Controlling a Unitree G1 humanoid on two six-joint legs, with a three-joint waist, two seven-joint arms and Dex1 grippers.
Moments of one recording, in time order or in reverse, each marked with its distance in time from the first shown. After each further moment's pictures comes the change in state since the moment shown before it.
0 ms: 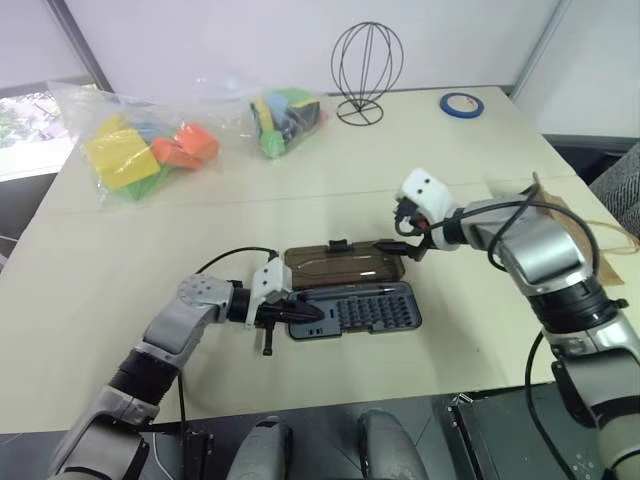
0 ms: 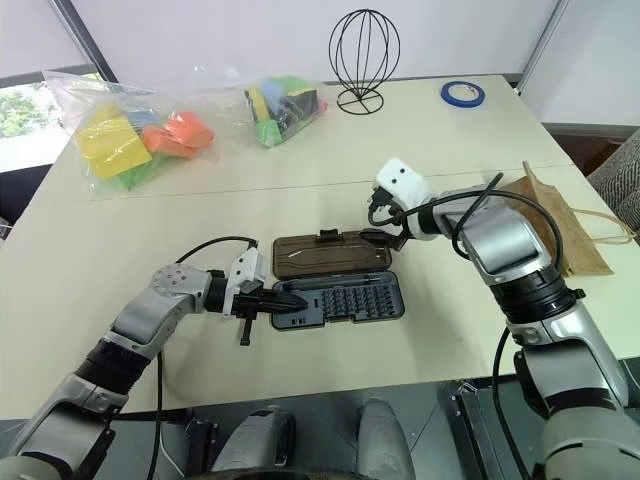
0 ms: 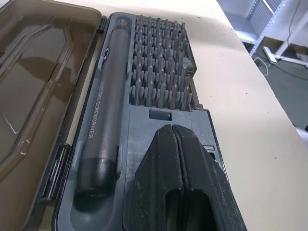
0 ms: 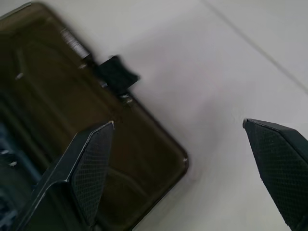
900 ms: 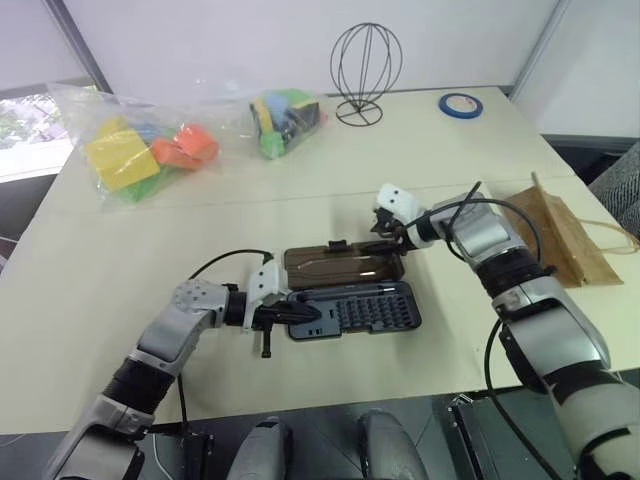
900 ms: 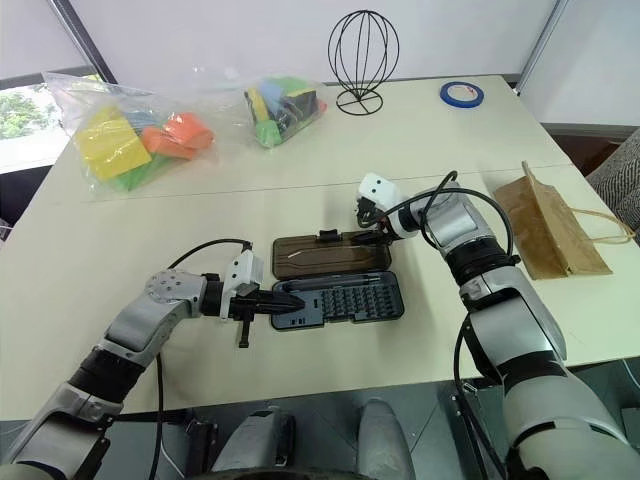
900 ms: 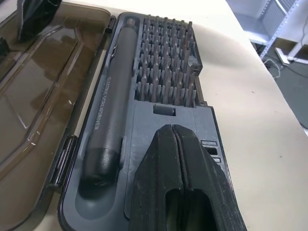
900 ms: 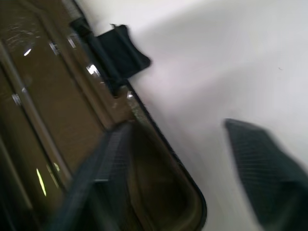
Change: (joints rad) left arm 0.049 0.010 0.022 -0.047 0.002 -0.001 0.051; right arm -0.189 0.195 0.069 0.661 -0.239 -0.449 0.255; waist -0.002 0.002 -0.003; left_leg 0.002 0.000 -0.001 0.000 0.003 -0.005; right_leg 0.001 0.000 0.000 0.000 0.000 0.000
